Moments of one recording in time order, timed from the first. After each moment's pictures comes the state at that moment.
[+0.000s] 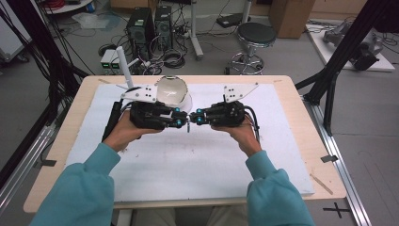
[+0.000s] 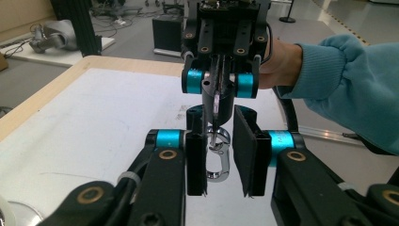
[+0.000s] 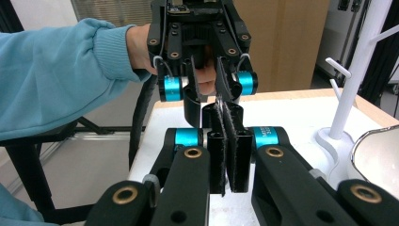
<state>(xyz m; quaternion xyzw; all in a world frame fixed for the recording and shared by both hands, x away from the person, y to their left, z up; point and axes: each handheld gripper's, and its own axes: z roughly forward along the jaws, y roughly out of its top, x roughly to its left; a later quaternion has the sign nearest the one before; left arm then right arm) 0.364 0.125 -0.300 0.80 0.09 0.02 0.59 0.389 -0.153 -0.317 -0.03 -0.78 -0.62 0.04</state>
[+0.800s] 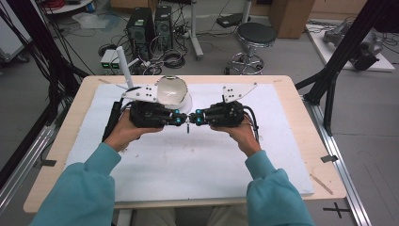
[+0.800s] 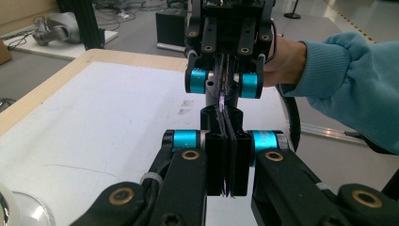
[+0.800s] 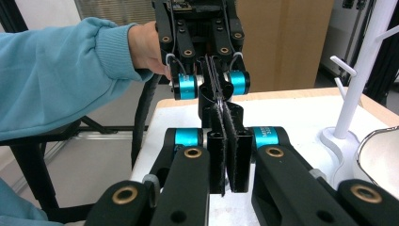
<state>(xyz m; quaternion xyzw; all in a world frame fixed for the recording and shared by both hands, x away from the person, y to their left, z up) 0.364 0.125 -0.299 0.81 0.09 0.02 0.58 0.390 -0.151 -0.319 -0.02 -0.78 -0.62 0.05</state>
